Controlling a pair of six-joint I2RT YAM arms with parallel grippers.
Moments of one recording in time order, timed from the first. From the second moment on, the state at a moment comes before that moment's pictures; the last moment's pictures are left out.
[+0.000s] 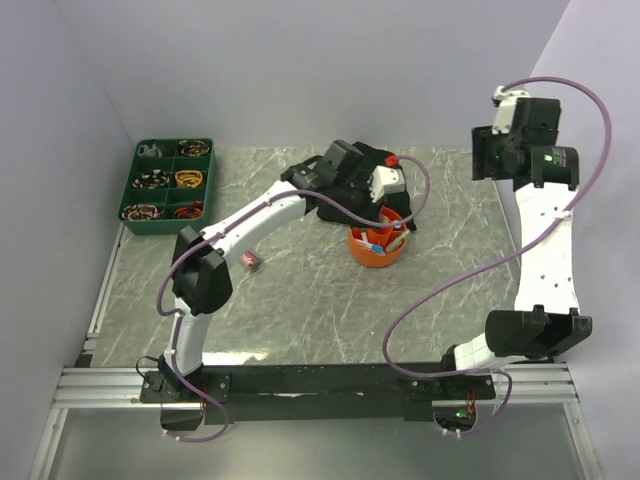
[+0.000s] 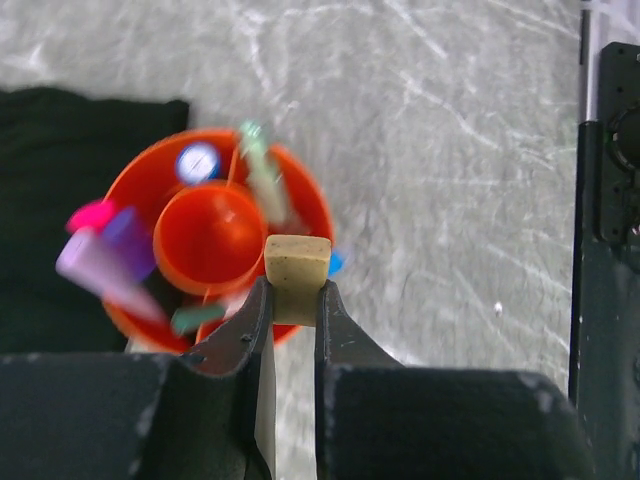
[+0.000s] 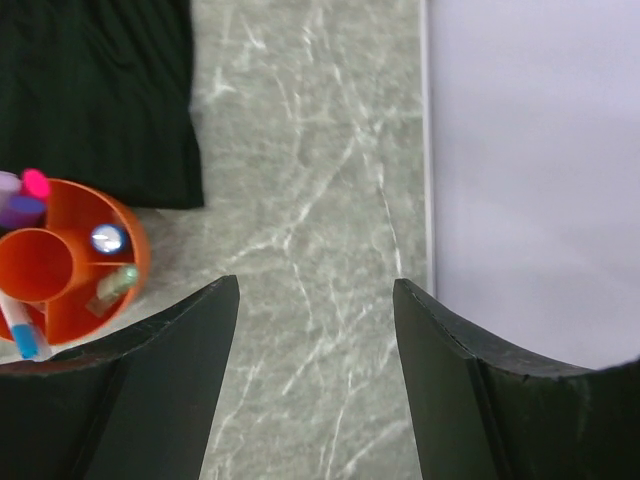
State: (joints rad) left arm -0.77 2.03 1.99 -0.67 0.60 0.36; right arm -0.08 1.49 1.90 -1.06 0.08 -0.19
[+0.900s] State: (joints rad) left arm -0.85 2.27 2.10 -0.54 0.55 0.36; right arm -0.16 1.22 1.47 -0.90 -0.02 -0.24
